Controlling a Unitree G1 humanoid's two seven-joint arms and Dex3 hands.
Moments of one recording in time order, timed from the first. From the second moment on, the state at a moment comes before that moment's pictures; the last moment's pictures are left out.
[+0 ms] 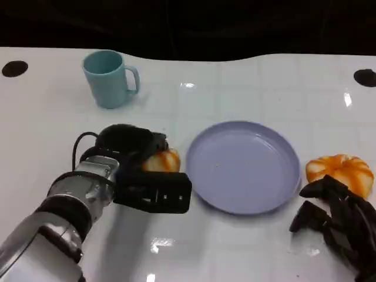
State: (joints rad) left arm -0.87 0.12 -0.62 1.26 0.80 -0.21 0.25; right arm -0.23 -0.03 -0.26 0.80 0.39 -0.30 0.72
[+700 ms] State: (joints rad) left arm -0.84 0.11 -0.45 1.17 0.61 -0.26 0.36; right arm -0.24 -0.03 -0.26 0.81 0.39 -0.31 0.73
